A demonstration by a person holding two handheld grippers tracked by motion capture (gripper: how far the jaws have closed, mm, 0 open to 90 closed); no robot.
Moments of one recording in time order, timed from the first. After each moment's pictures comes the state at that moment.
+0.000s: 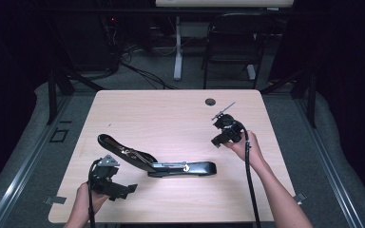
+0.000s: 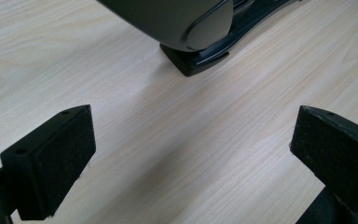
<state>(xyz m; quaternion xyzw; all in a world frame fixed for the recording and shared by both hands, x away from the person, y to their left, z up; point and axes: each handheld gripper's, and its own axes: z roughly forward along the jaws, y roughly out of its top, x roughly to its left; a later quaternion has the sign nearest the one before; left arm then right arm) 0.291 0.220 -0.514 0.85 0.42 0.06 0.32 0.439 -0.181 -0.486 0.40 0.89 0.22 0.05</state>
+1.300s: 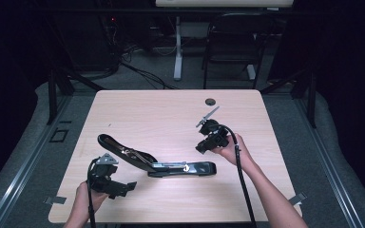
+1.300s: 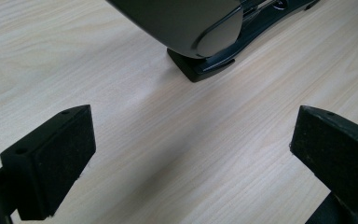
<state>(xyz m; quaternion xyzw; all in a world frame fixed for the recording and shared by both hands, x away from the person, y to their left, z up) 0.293 0.222 -0.512 0.84 0.43 0.06 0.33 0.421 -0.137 -0.483 0.31 0.92 0.26 0.01</state>
